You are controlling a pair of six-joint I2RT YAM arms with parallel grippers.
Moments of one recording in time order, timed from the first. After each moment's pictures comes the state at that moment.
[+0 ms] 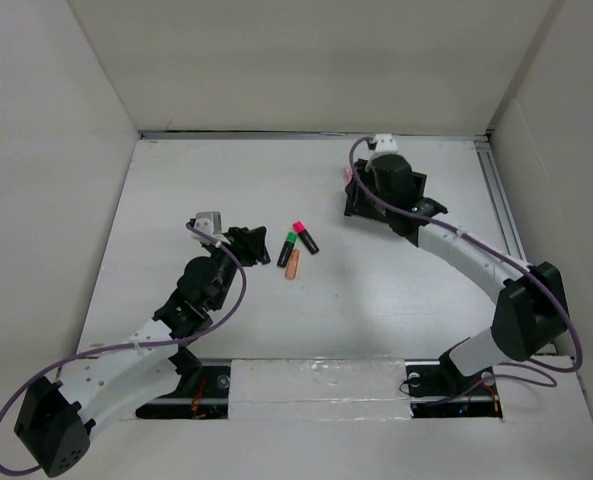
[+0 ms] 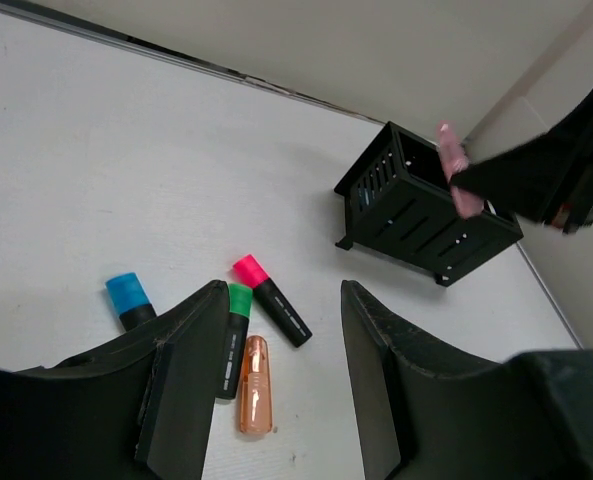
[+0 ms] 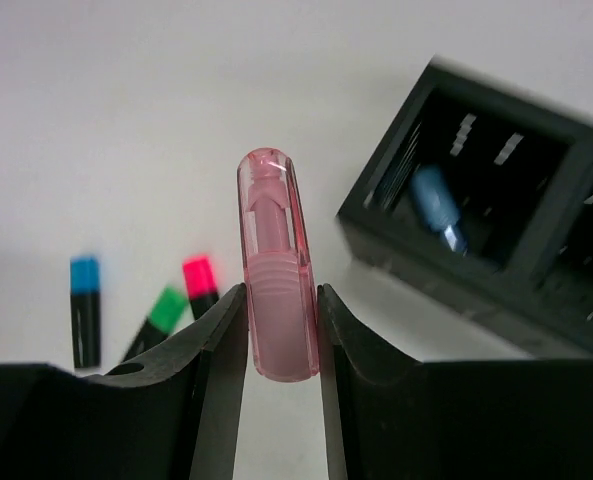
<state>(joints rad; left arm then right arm) -0.71 0.73 0.37 0.37 -0.42 -0.48 0.55 1.49 1.13 -0.11 0.18 0.30</state>
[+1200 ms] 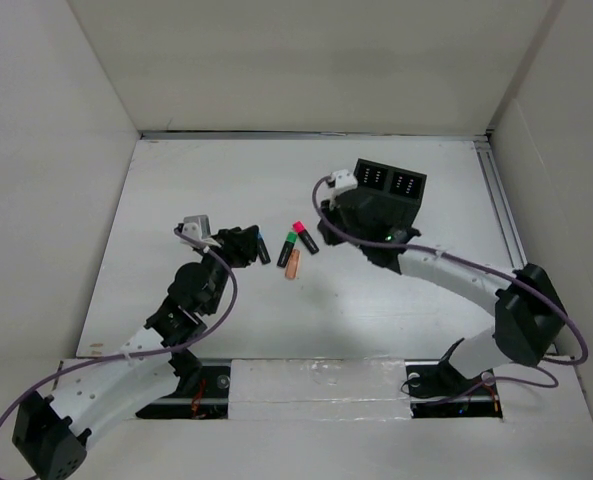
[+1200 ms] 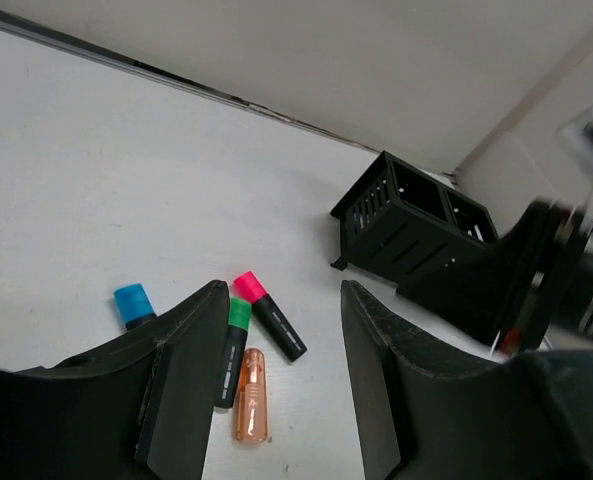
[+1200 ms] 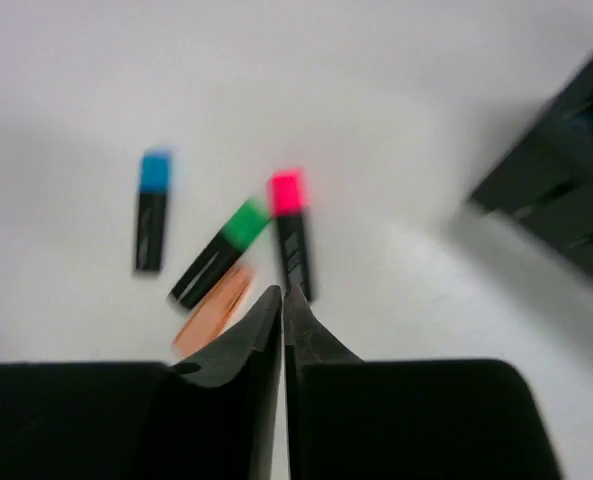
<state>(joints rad) -0.71 0.65 0.37 0.33 -0.45 -0.49 0.68 1.48 1.11 -0.09 0.19 0.30</state>
